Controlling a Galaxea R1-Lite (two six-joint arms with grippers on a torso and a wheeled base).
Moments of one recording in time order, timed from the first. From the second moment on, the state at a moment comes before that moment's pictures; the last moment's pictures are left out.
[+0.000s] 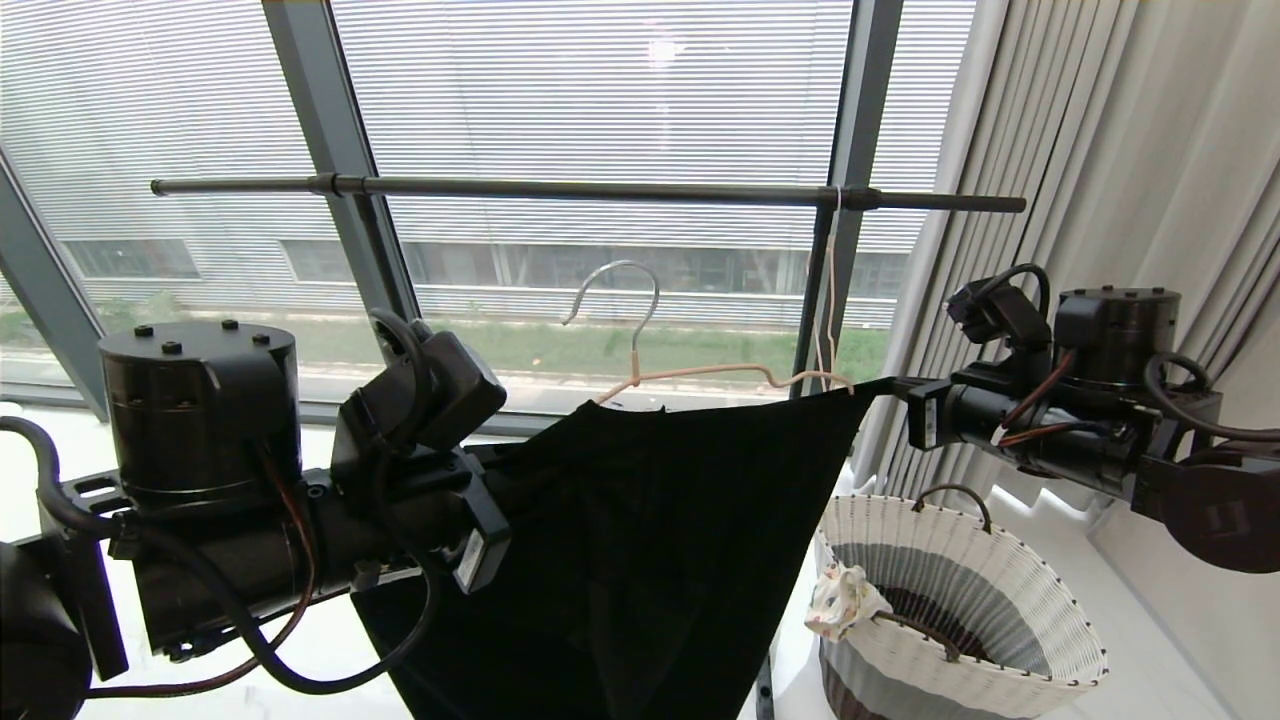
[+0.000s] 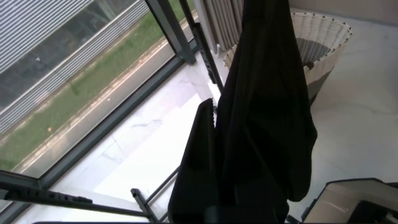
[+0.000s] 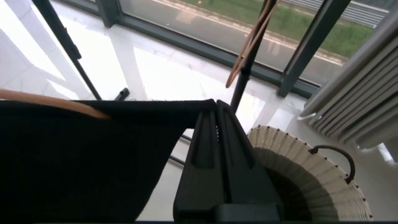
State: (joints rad) left arm -0.48 1.46 -0.64 -0.50 -0.25 0.46; right arm 0.40 1.75 -0.87 -0.63 0.04 0.00
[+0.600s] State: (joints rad) left arm -0.47 1.48 -0.58 -0.50 -0.20 0.46; right arm 0.39 1.73 -0.89 -0.62 0.05 -0.01
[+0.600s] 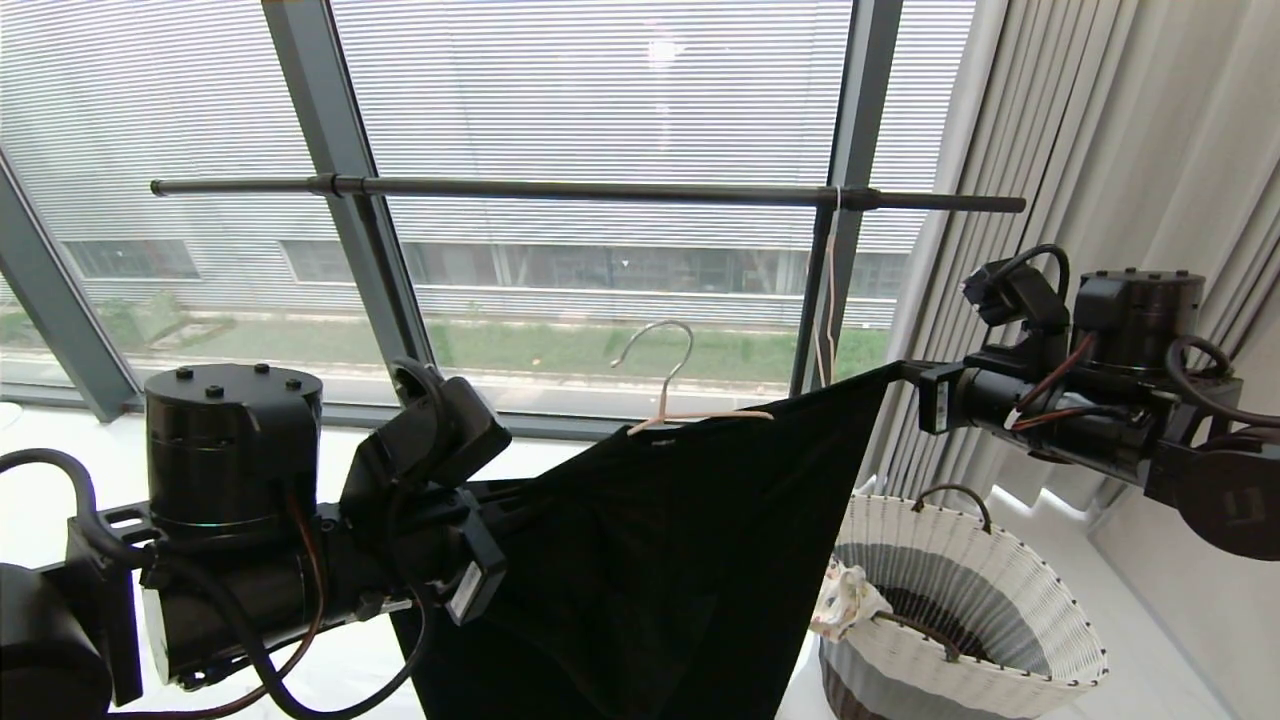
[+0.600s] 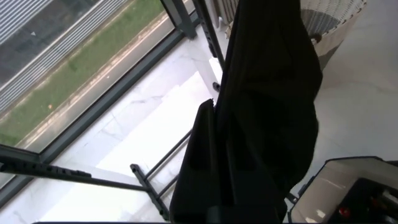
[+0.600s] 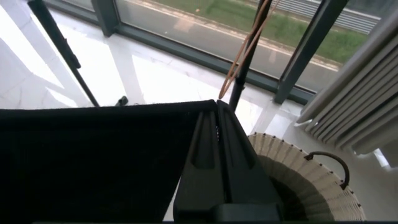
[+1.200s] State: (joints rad) left arm -0.42 1.56 -0.60 -0.50 -0.12 0.46; right arm 0.43 1.63 -0.84 -0.58 0.11 -0.04
